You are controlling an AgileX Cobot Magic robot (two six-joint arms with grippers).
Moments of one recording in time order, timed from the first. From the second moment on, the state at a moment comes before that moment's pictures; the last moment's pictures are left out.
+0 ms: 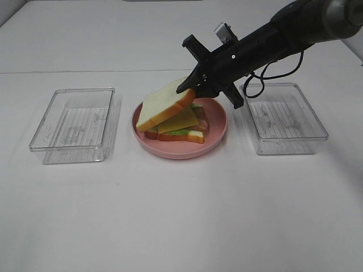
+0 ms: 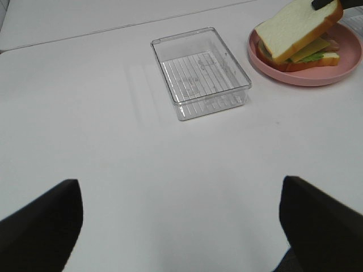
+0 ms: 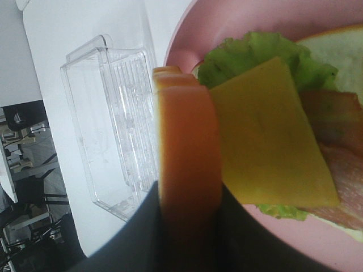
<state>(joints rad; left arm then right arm) -0.24 0.00 -0.50 0.04 1.05 0.00 0.27 2.22 -1.58 1.08 0.78 -0.17</state>
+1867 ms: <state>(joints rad) -0.24 0.00 -0.50 0.04 1.05 0.00 0.27 1.38 -1.35 0.02 1.21 0.02</state>
